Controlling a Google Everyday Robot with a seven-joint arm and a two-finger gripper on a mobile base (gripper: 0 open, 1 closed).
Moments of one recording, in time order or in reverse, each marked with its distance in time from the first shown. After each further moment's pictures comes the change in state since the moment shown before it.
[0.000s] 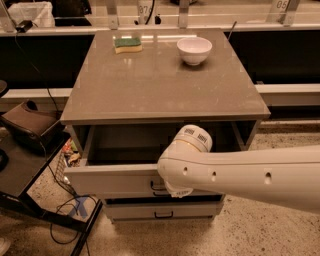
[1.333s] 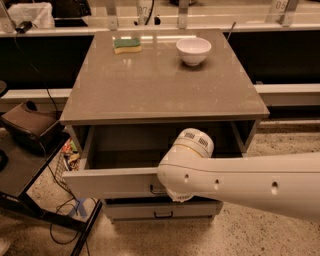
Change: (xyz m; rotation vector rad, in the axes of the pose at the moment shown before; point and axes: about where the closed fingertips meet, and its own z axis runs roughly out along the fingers) arm 0.004 0.011 -0.010 0.011 0.019 0.010
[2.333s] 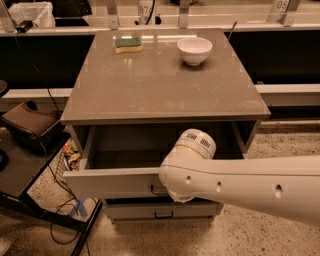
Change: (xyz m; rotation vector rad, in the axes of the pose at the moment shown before) arm 0.003 0.003 -0.003 0.004 0.005 0.002
